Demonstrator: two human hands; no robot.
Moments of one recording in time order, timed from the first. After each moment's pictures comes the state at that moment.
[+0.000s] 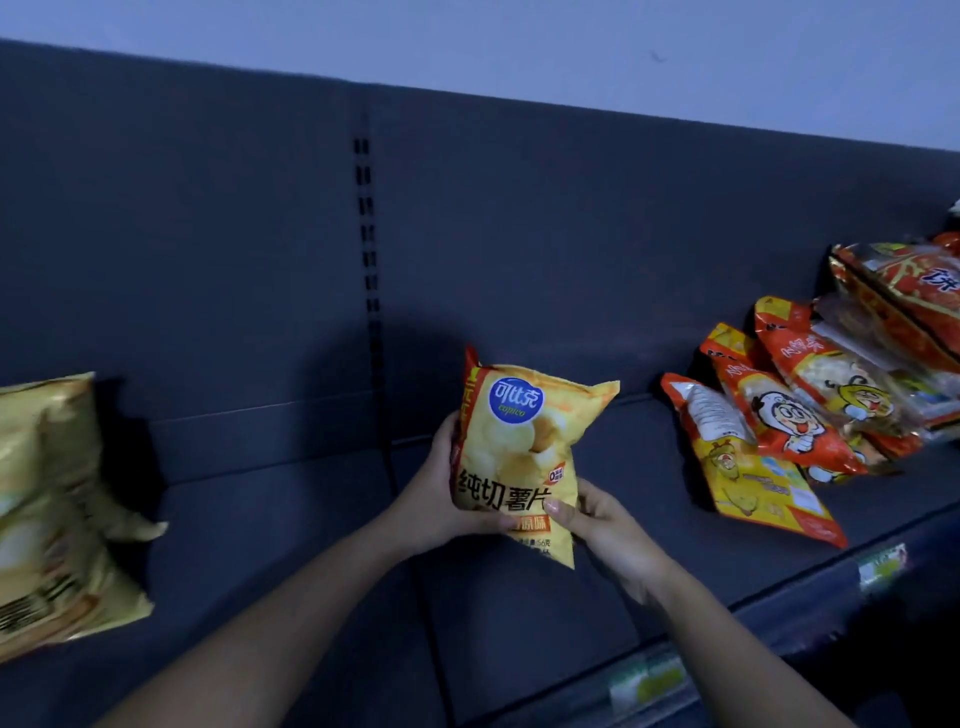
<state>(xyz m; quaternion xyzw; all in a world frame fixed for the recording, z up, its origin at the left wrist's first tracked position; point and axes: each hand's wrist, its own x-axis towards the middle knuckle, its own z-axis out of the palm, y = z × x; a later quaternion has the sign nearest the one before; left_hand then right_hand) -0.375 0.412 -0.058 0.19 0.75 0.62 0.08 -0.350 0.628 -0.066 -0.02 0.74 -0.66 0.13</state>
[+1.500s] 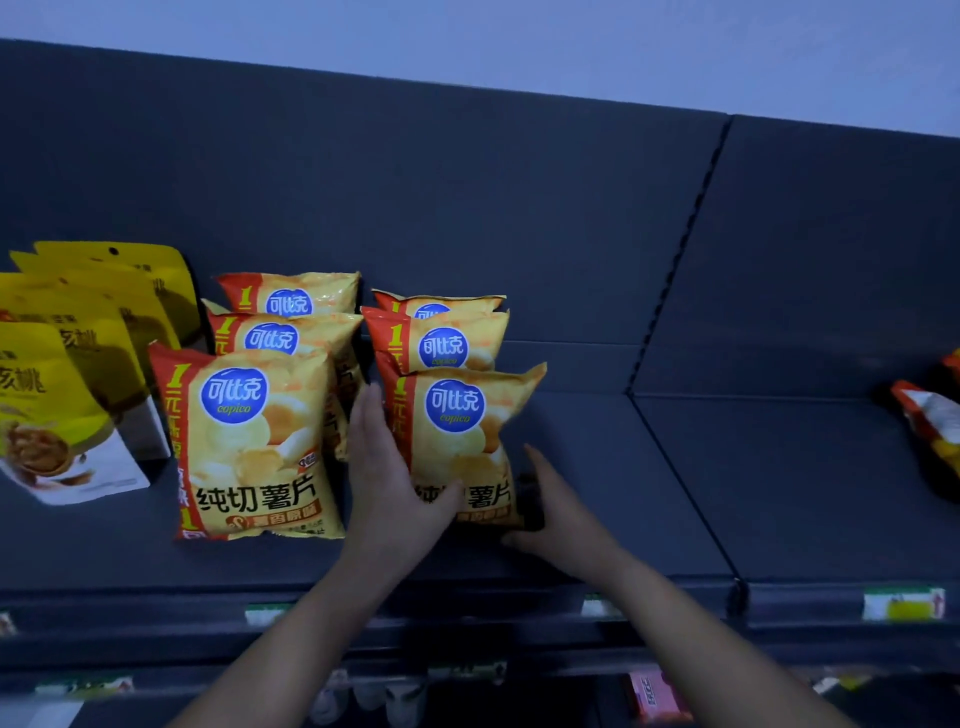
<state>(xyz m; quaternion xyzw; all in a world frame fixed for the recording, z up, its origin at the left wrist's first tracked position) -0.130 0.145 -0.046 -0.05 0.84 0.42 -0.33 -0.203 0.322 -0.072 -0.22 0.88 -0.41 0.12</state>
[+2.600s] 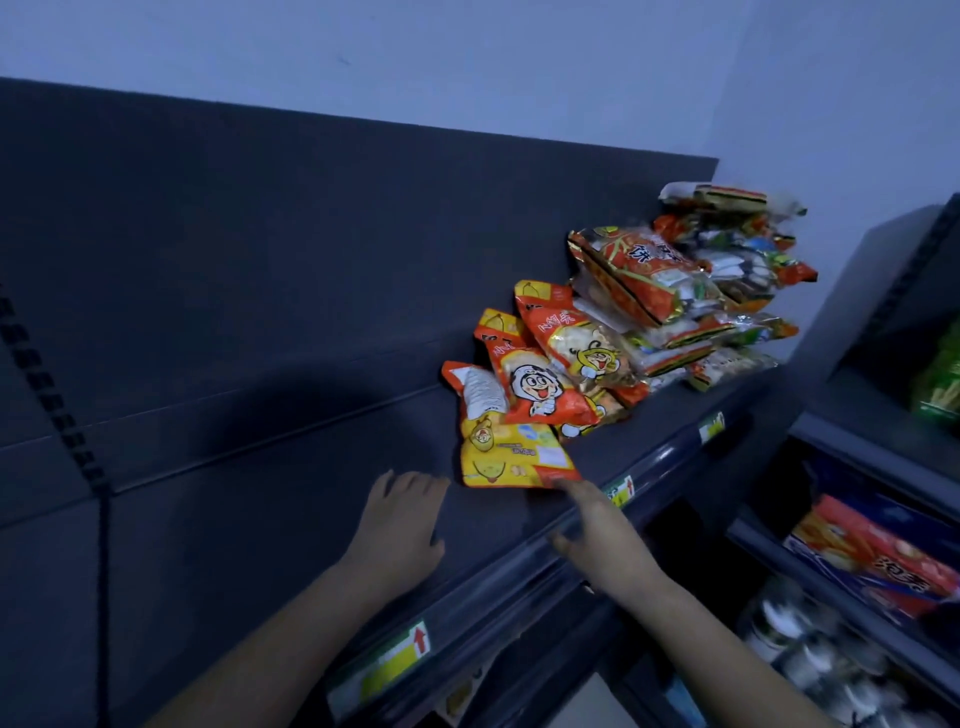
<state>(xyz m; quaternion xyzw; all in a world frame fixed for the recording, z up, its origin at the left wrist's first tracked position) -0.343 0.643 -0.057 0.32 0.94 0.08 -0.05 -0.267 0.858 -0.046 0.06 0.97 -0.25 -0.06</state>
